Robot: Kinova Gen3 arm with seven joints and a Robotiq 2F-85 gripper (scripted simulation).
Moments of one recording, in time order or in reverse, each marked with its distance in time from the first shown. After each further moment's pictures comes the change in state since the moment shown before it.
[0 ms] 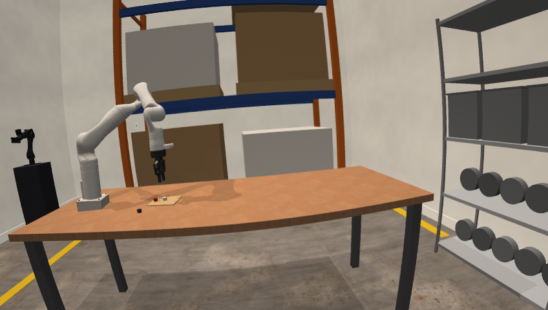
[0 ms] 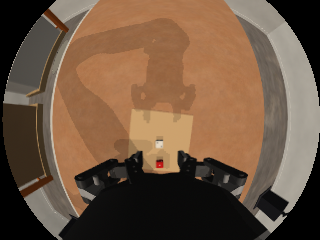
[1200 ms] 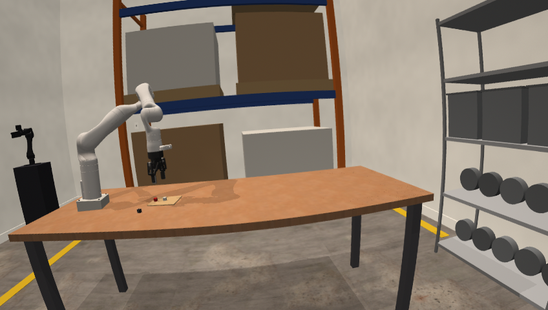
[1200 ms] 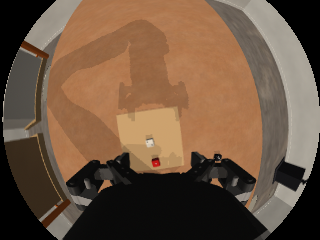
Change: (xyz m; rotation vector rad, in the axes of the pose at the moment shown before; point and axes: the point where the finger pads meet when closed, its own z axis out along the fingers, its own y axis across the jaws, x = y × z) arm -0.008 0.019 0.002 0.005 -0.002 0.249
